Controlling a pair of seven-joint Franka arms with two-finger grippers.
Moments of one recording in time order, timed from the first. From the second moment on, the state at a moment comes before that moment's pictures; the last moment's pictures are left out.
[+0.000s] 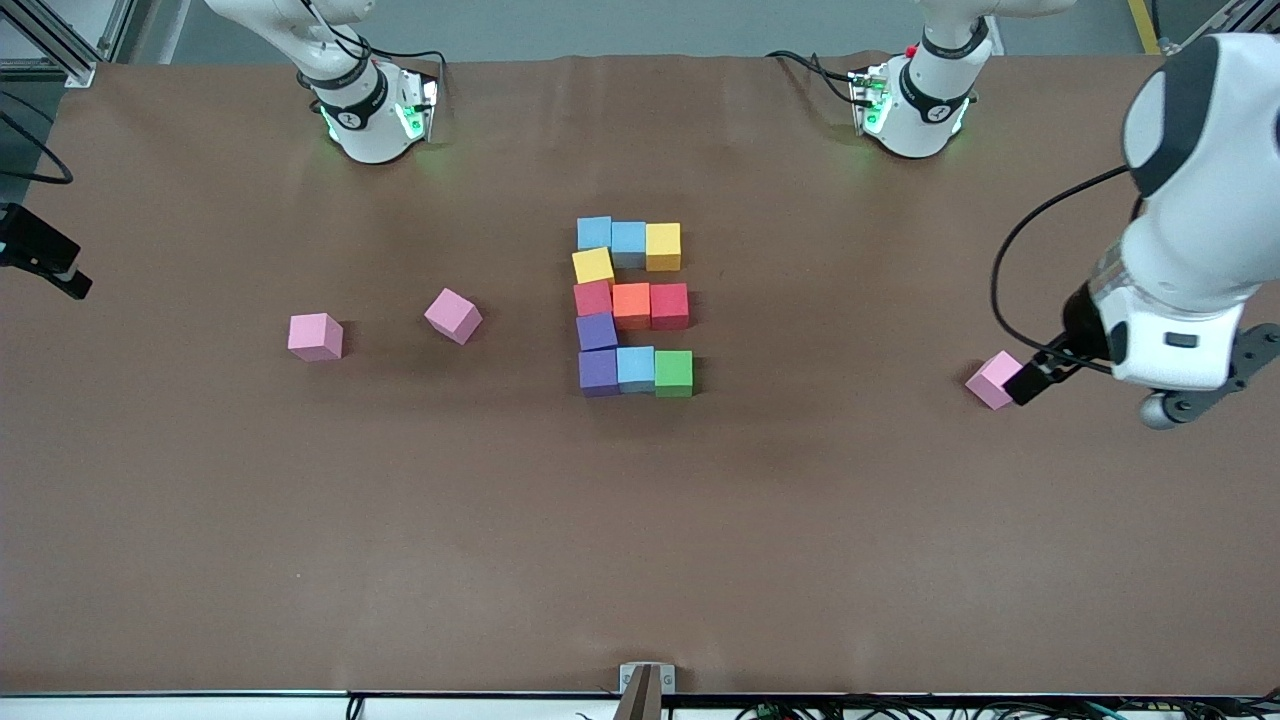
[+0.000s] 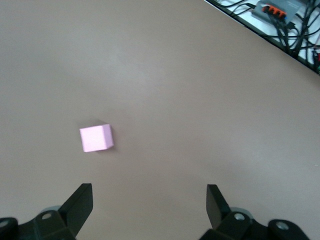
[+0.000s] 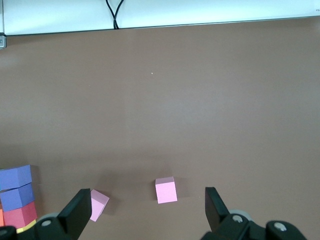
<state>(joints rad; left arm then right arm) -0.09 0.25 -0.12 -1.39 0.13 1.68 -0.77 -0.05 0.03 -0.01 -1.42 0.01 1.61 0.00</state>
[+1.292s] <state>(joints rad) -0.07 0.00 0.00 -1.60 0.05 1.62 -0.20 -0.04 0.03 0.00 -1.42 0.01 1.61 0.00</state>
